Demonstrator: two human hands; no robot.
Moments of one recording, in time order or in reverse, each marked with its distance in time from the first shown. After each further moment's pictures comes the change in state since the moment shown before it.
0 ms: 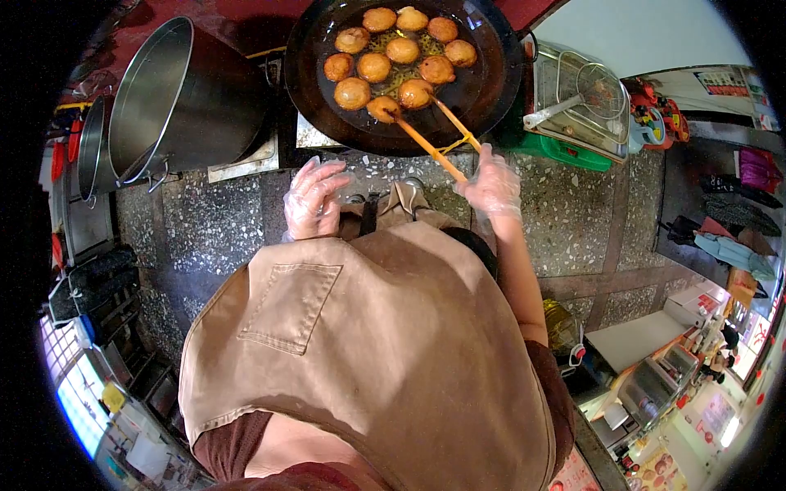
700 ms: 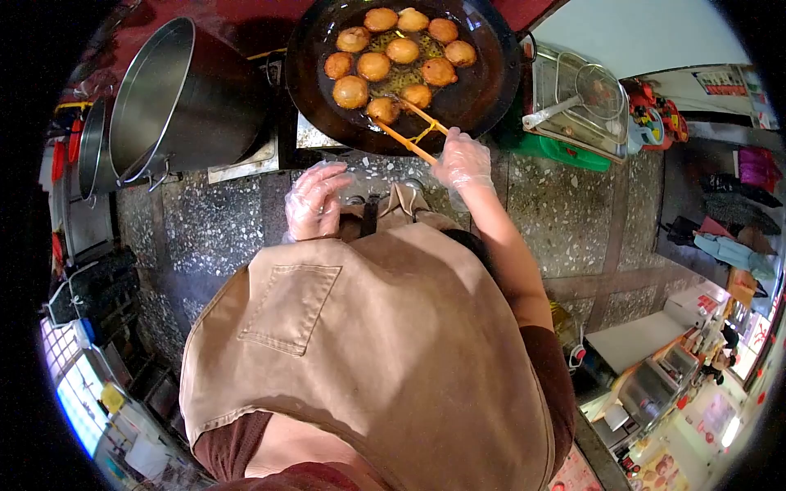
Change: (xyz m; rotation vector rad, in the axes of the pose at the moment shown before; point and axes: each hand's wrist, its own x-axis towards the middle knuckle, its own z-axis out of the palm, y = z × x) left_hand 0.003 0.003 0.000 -0.024 0.022 0.037; right_hand 0.037 -0.041 0.013 -0.142 0.017 -0.182
